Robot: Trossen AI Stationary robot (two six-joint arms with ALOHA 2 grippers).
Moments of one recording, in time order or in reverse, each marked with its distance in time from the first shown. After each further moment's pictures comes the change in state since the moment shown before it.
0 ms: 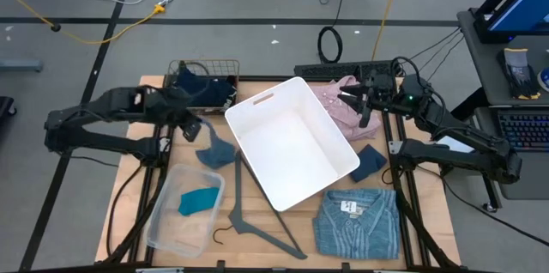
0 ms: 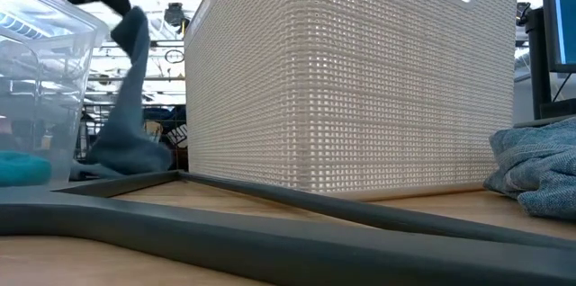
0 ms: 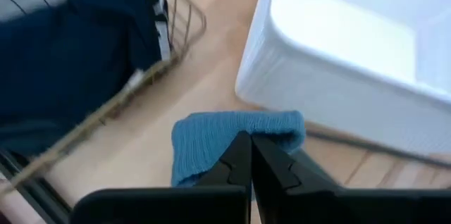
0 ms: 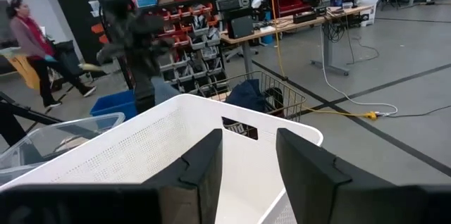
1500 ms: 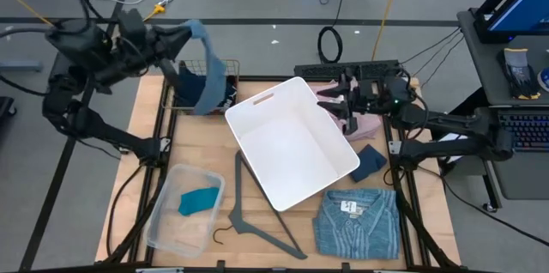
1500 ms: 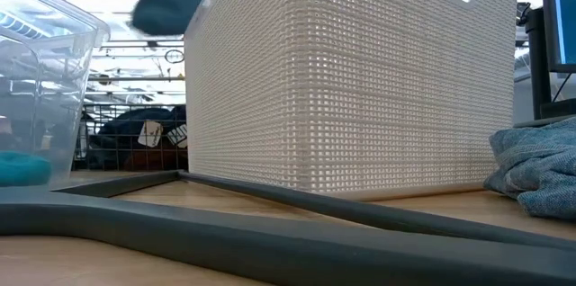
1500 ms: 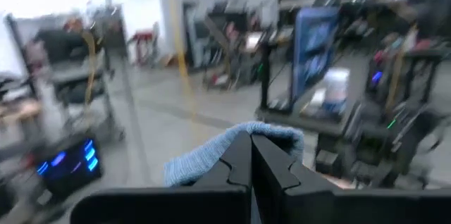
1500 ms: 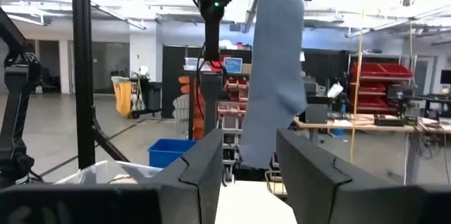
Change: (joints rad) left arm -0.099 0.346 0.910 0.427 -0.352 0.665; right arm 0.169 0.304 0.011 0.640 -0.136 -0.104
